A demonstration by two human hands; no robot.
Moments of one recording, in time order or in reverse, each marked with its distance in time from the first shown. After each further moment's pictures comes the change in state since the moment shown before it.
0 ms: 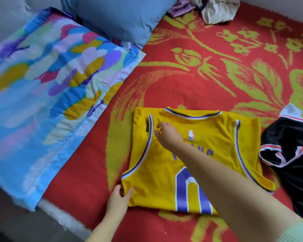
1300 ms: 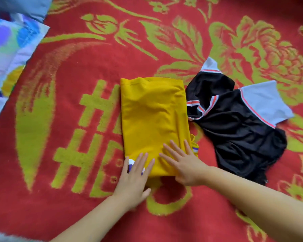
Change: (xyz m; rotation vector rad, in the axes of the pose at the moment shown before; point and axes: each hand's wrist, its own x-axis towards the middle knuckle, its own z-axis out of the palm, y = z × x) left_hand -0.096 0.079 0.195 1.208 -0.261 1.098; right_hand -0.203 0.302 -0.041 -0.577 -0.278 -0.362
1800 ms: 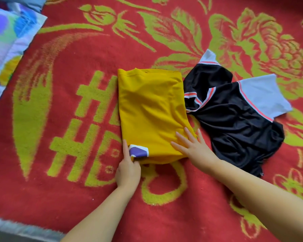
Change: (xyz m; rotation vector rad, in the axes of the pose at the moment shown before) left_hand 0.019 0.021 0.013 -0.773 0.182 -0.813; right_hand -0.022 0.028 0.006 -0.149 0.123 0.119
